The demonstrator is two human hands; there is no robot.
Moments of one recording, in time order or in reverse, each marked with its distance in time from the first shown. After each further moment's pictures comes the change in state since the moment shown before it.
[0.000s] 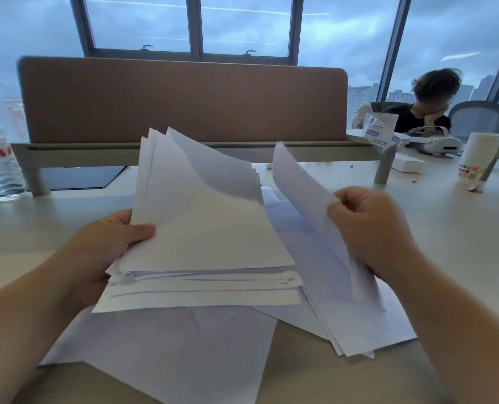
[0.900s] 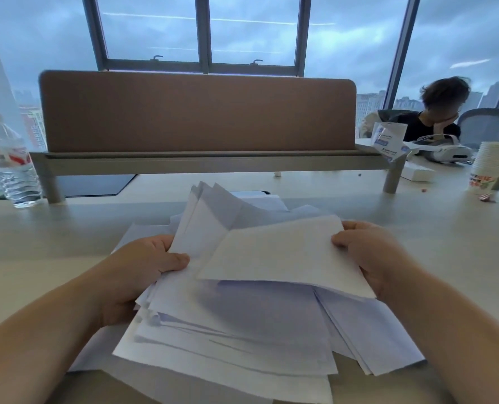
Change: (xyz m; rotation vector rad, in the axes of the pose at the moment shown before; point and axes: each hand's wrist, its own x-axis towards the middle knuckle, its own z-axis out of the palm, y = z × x) left_hand -0.009 -0.010 0.010 0.144 -0.186 -0.121; right_hand 0.002 0.006 0.020 0.540 -0.254 0.581
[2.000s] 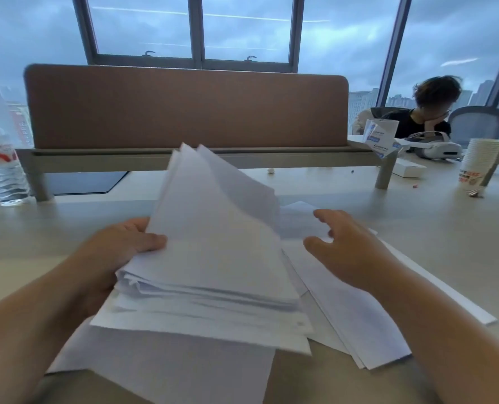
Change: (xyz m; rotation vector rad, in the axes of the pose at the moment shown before) left_hand -0.002 0.018 -0.008 0.137 0.150 0.156; right_hand -0.010 0.001 -0.002 -0.908 -0.017 -0.390
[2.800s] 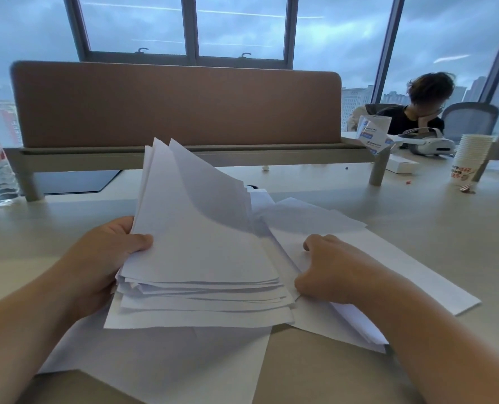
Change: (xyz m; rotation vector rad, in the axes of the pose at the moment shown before) left_hand 0.005 -0.018 0.005 -0.175 0.075 -0.006; right_hand -0.013 -0.015 0.006 -0.311 -0.267 0.112
